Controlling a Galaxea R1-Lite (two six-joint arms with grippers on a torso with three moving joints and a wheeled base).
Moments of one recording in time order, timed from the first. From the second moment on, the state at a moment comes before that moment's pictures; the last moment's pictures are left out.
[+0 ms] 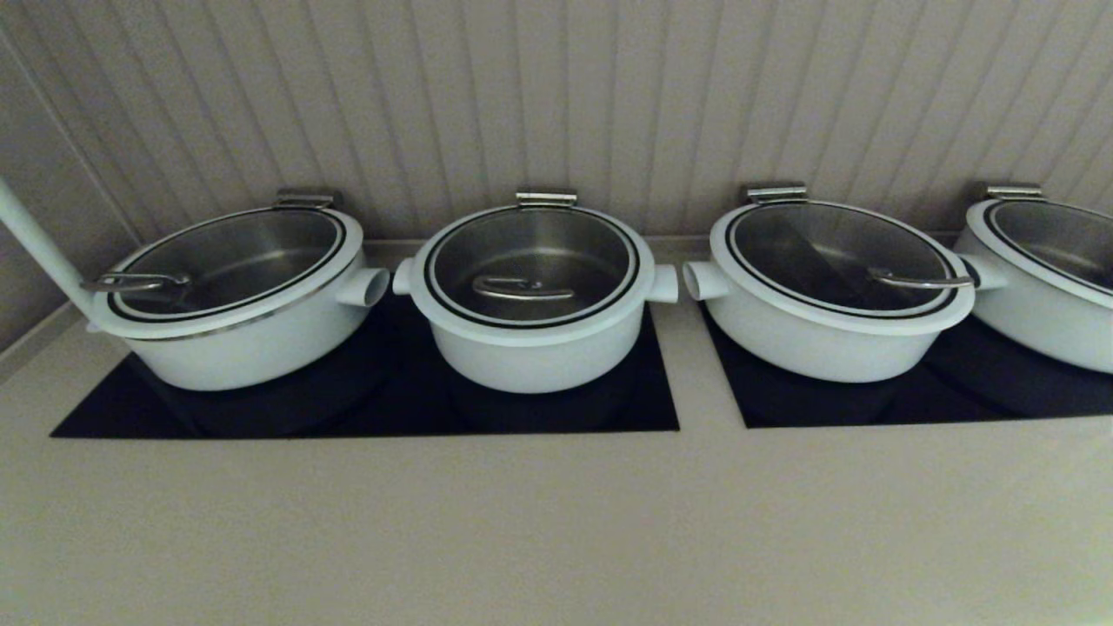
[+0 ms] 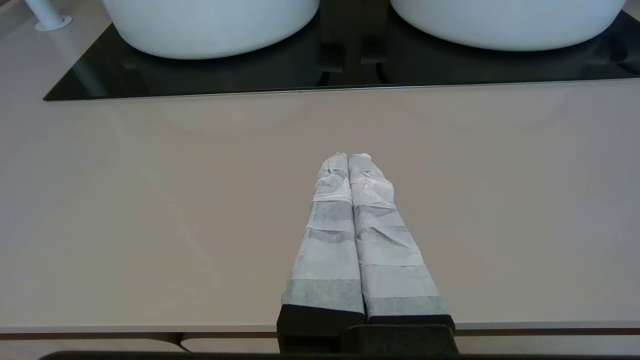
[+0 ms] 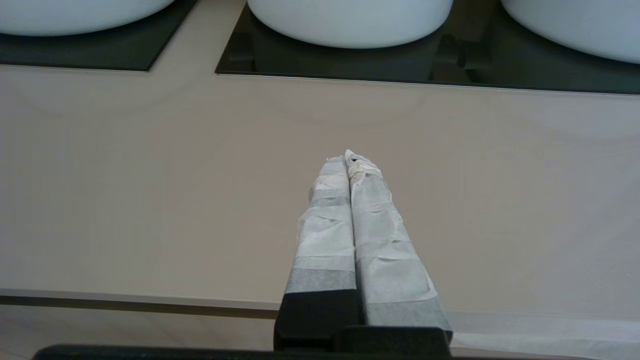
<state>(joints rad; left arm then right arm) 0.00 0.00 0.00 0.00 0.01 0.02 0.00 0.00 0.00 0.00 0.02 -0.05</state>
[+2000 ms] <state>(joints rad) 0.00 0.00 0.00 0.00 0.01 0.02 0.01 0.37 -0.39 0.01 0.52 -0.18</state>
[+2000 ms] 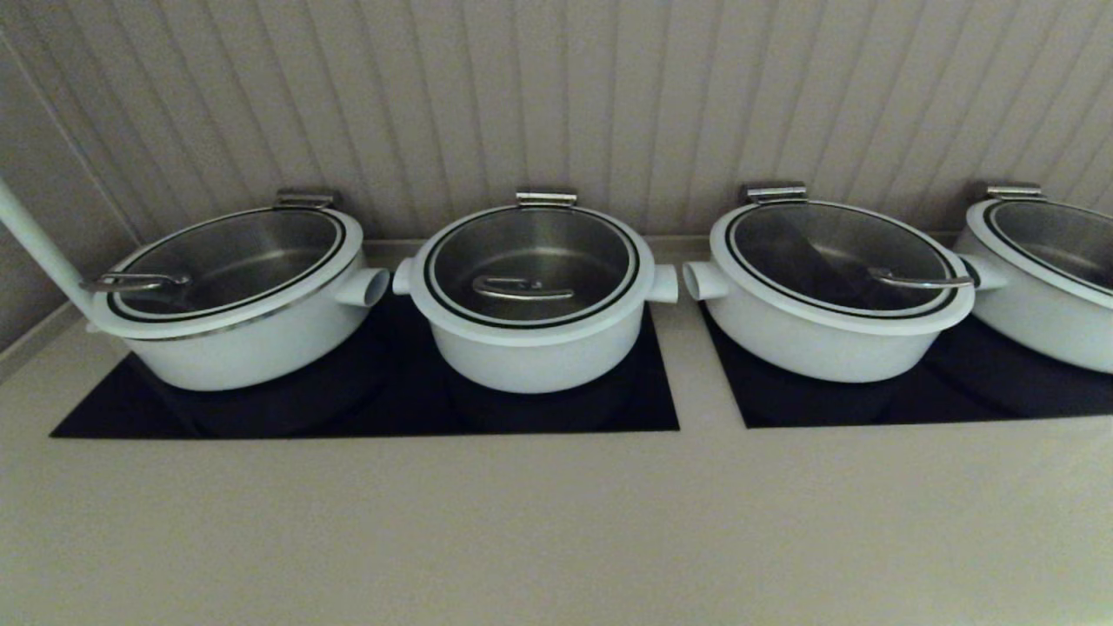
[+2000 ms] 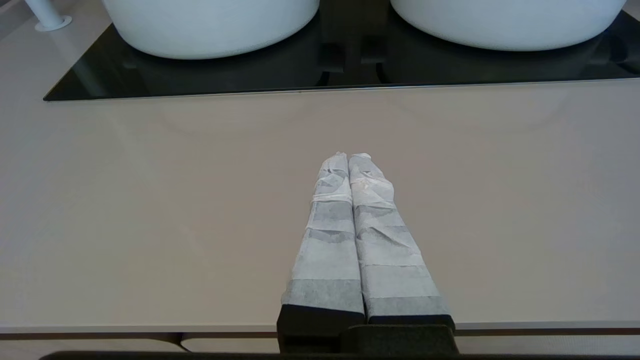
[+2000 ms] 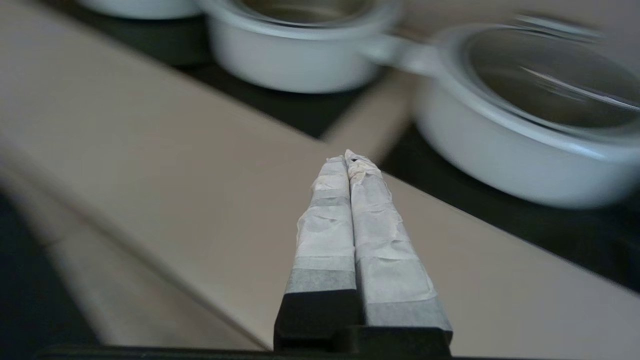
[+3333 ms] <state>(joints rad) 0.00 0.00 0.00 0.00 0.01 0.02 0.27 1.35 -0.50 -0.65 0.95 -0.18</state>
